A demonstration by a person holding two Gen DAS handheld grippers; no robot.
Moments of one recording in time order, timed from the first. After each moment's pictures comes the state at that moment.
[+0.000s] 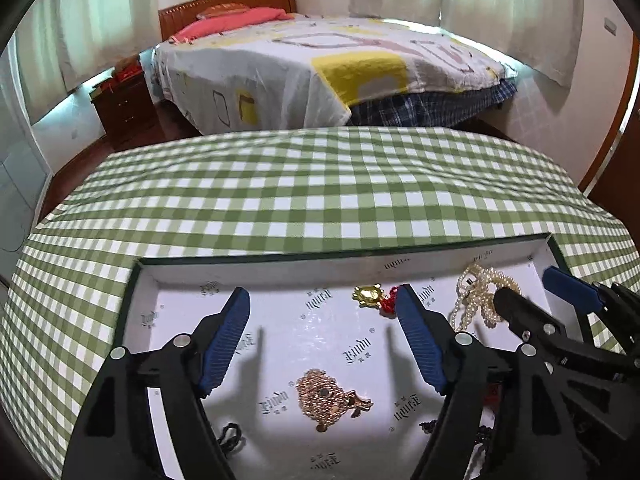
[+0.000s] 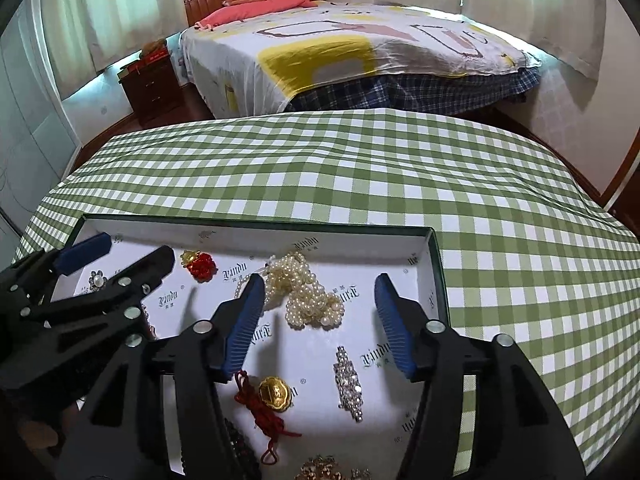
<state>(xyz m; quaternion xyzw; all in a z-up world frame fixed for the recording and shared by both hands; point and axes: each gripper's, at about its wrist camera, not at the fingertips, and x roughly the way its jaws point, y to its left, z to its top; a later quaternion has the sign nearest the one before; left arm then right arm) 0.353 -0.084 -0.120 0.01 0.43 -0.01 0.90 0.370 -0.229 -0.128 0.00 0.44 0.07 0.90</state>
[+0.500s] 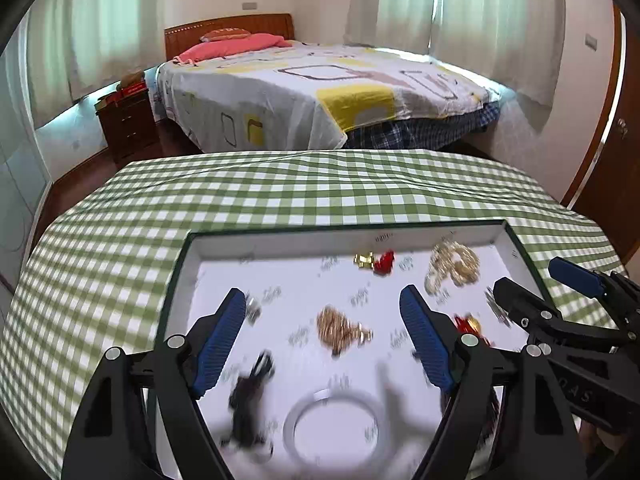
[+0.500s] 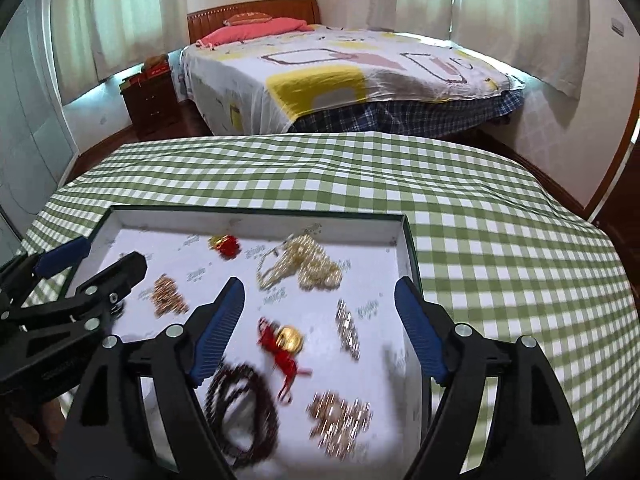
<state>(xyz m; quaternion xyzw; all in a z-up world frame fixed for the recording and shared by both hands) 0.276 -0.061 -0.091 -0.01 0.38 -0.04 0.92 0.299 -0.226 -0.097 -0.01 0.40 0.05 0.92</state>
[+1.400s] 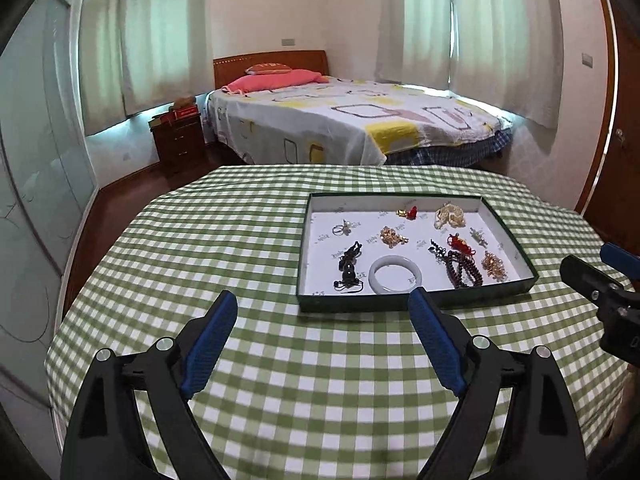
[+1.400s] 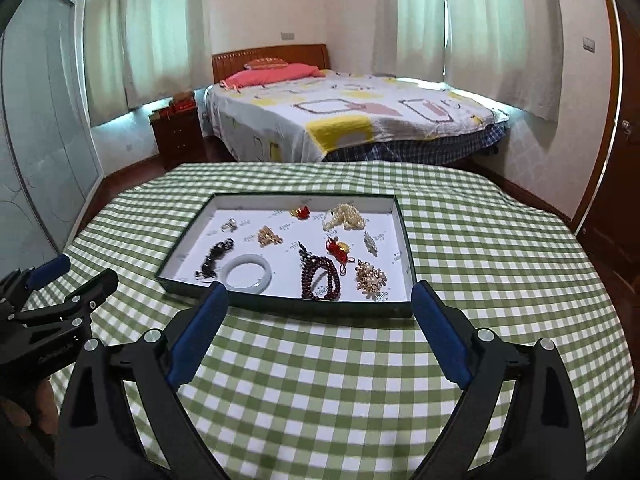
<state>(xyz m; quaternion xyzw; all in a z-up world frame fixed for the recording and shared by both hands) 0.079 -0.005 -0.033 0.01 0.33 0.03 0.95 0.101 -0.206 -0.019 0.00 0.31 0.07 0.95</state>
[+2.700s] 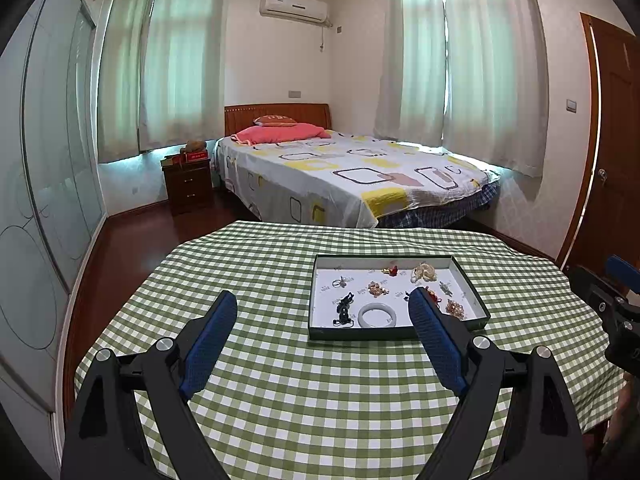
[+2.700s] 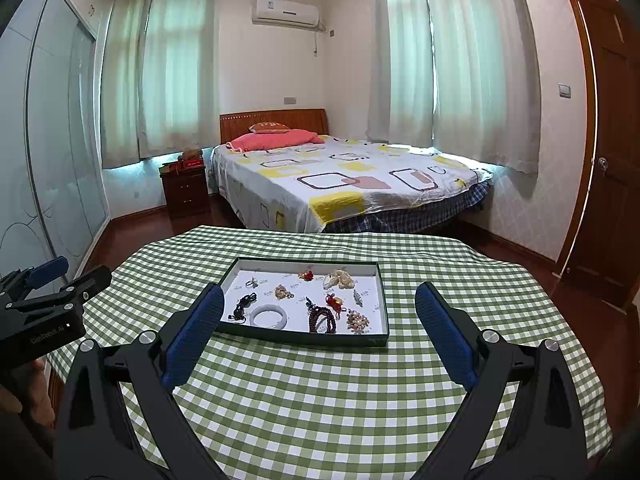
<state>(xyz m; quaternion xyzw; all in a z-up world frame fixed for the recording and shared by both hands) -0.008 0.004 0.045 -0.01 0.23 0.03 0.97 0.006 -0.217 0.058 0.00 0.21 0.06 0.98</state>
